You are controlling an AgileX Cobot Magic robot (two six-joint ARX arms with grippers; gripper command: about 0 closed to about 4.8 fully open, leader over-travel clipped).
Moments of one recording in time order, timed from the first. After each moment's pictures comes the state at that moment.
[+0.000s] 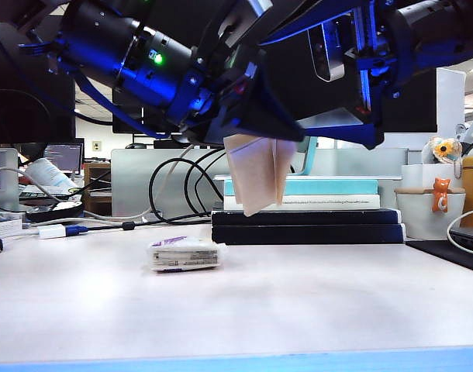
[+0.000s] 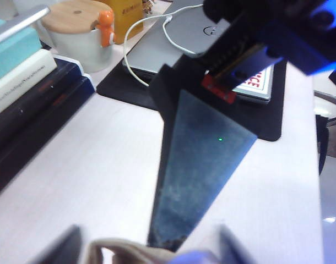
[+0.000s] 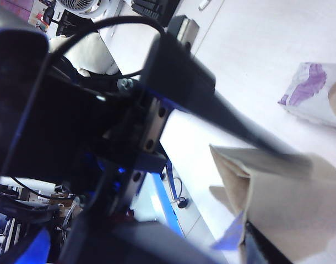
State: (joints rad) left arm -0.71 1.57 0.84 0.32 0.44 0.21; right arm 0.33 1.43 0.92 -0.20 -1.12 0.35
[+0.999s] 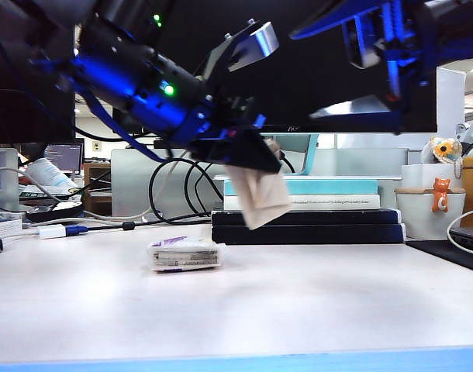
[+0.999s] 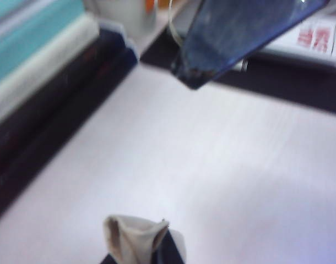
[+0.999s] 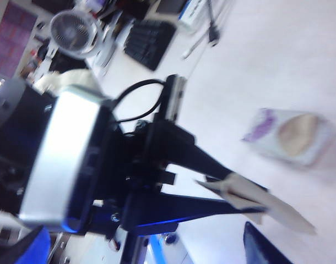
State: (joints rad) left arm -0.72 1.63 0.84 0.37 0.28 0.27; right arm 0.20 1.40 0.92 -0.15 -1.12 0.38
